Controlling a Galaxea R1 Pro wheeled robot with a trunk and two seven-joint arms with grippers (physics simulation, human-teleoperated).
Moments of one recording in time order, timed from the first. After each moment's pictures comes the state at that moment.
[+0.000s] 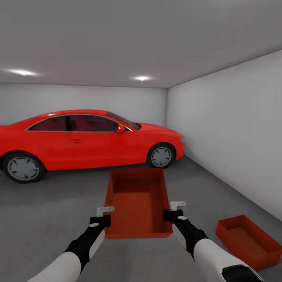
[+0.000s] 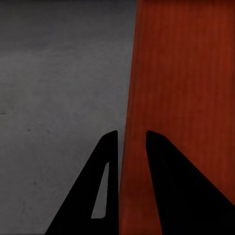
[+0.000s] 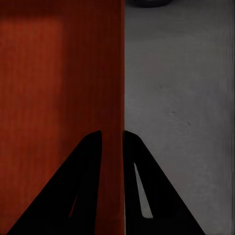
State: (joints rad) left arm -0.63 -0.07 -0.14 -0.46 0.18 0.11 0.27; right arm -0.74 0.12 0.10 -0.31 -0.05 0.07 -0.12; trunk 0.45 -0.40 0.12
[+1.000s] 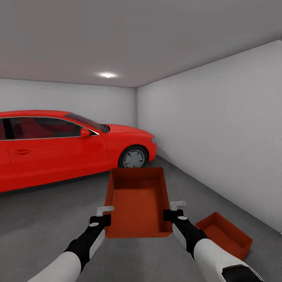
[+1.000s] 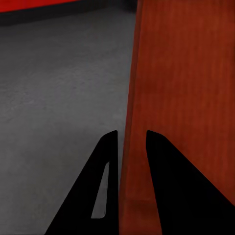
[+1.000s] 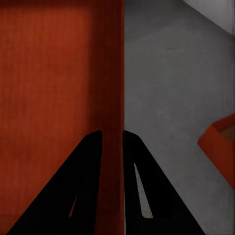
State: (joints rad) left arm -0.63 -0.07 -0.15 -0.47 0.18 0.11 0.27; right arm -0.74 0.11 0.10 -0.31 -0.06 0.06 -0.12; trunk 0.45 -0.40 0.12
